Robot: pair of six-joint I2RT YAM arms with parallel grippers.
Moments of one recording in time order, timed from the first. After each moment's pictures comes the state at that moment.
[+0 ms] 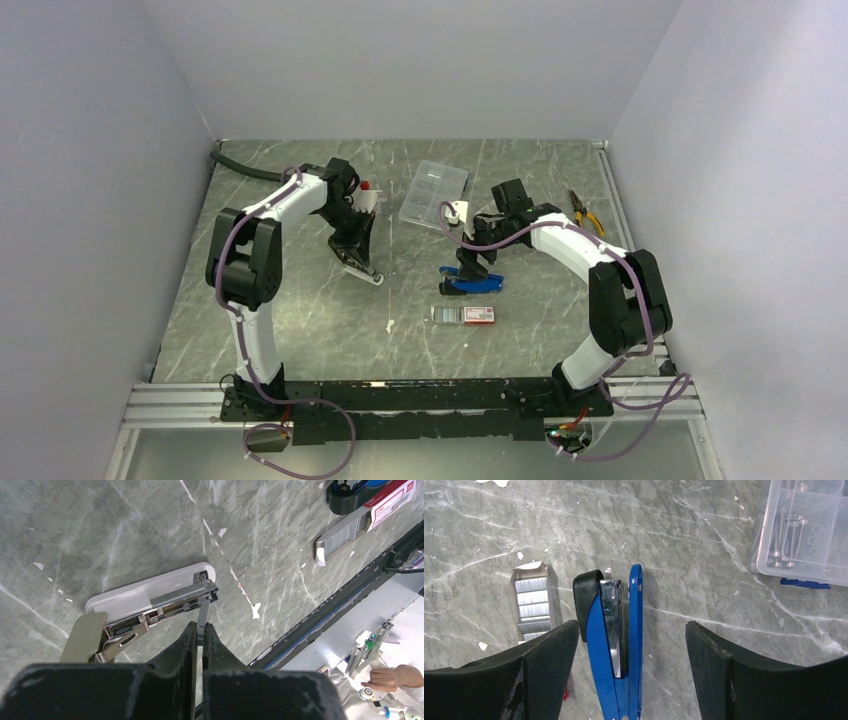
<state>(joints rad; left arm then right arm) -0.32 1.97 1.51 -1.02 0.52 0.11 0.35 1.61 1.06 -0.53 -0.71 -0.84</state>
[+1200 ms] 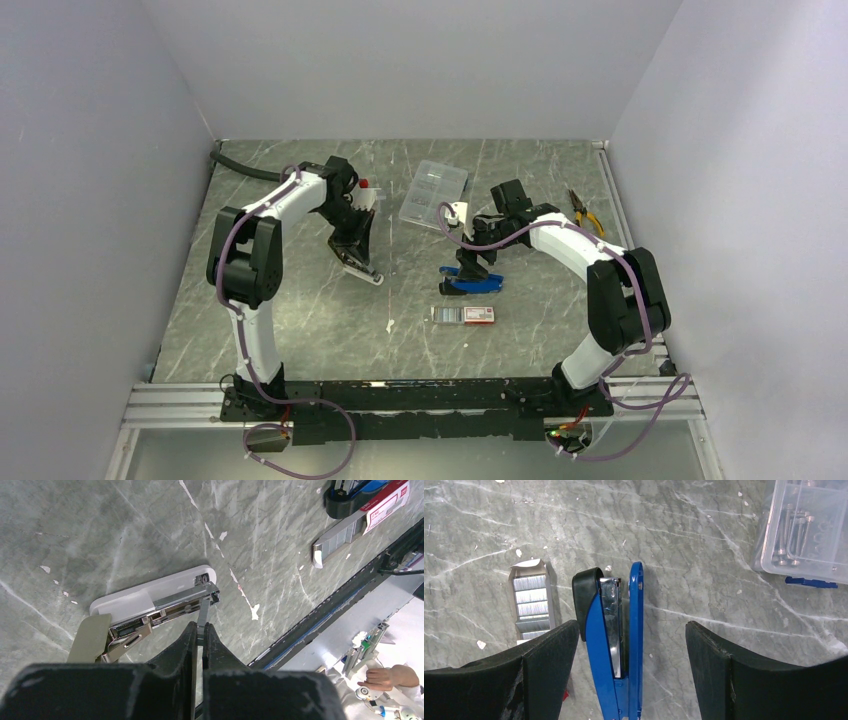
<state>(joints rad) -0.31 1.98 1.53 -1.02 0.54 0.11 0.35 1.62 1.06 -0.53 -0.71 -0.85</state>
